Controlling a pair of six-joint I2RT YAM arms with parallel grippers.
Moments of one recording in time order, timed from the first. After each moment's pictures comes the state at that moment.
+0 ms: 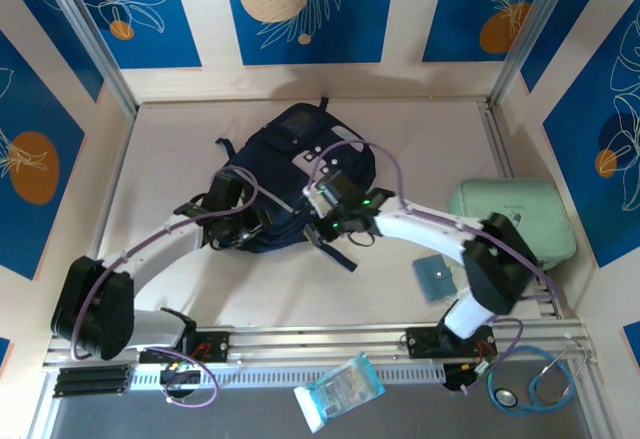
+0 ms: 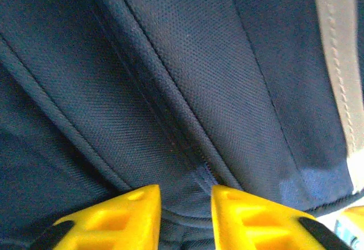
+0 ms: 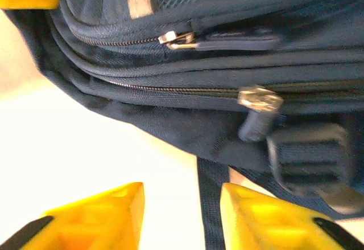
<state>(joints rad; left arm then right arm) -0.44 1.31 0.76 -0.44 0.19 -0.88 0.79 1.54 1.05 -0.49 -0.14 0.17</state>
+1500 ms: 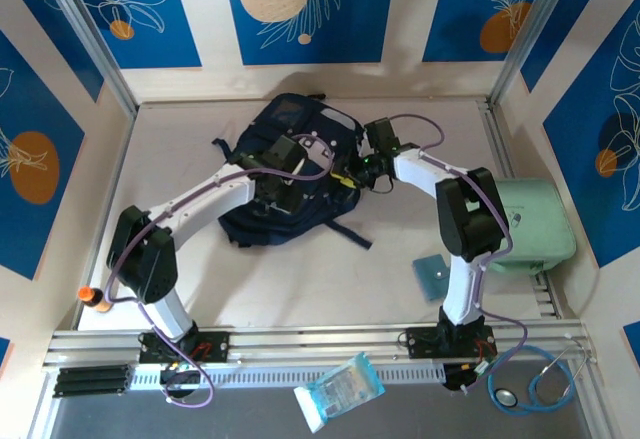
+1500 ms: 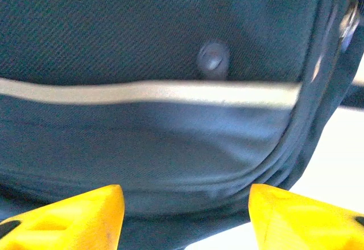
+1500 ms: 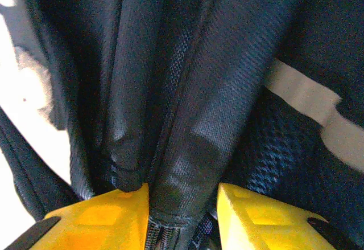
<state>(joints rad) -0.66 1.70 1.40 -0.91 -0.18 -0.21 0.33 1.95 1.35 -0.36 -0.49 0.73</state>
